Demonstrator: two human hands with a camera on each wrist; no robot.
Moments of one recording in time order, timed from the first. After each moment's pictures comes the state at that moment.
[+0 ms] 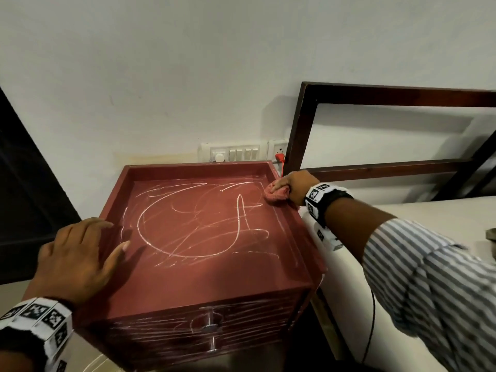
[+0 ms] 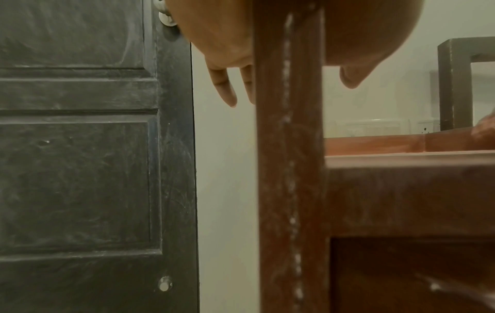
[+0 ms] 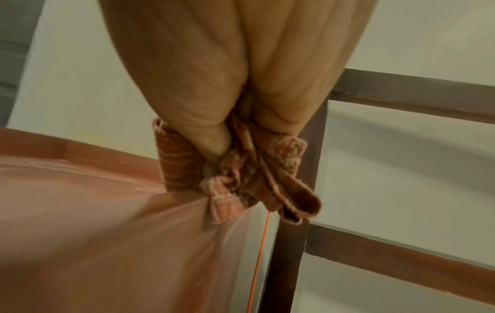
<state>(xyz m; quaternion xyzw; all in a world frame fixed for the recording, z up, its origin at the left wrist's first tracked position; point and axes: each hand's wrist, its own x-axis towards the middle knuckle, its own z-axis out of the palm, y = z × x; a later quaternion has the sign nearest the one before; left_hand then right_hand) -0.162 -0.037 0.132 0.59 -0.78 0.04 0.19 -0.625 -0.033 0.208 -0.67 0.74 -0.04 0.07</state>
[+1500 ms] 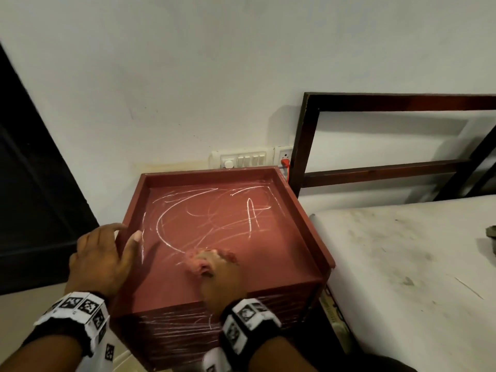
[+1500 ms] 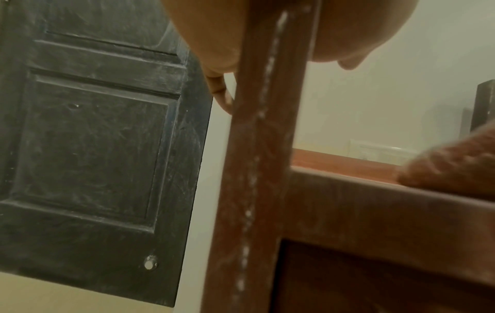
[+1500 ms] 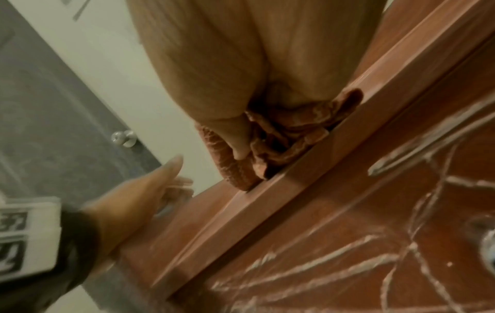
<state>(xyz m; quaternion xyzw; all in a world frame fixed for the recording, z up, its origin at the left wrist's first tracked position) -0.161 -0.032 0.144 0.63 -0.72 -0.07 0.27 -0.370 0.061 0.122 -0.63 0.69 -0.32 0.17</state>
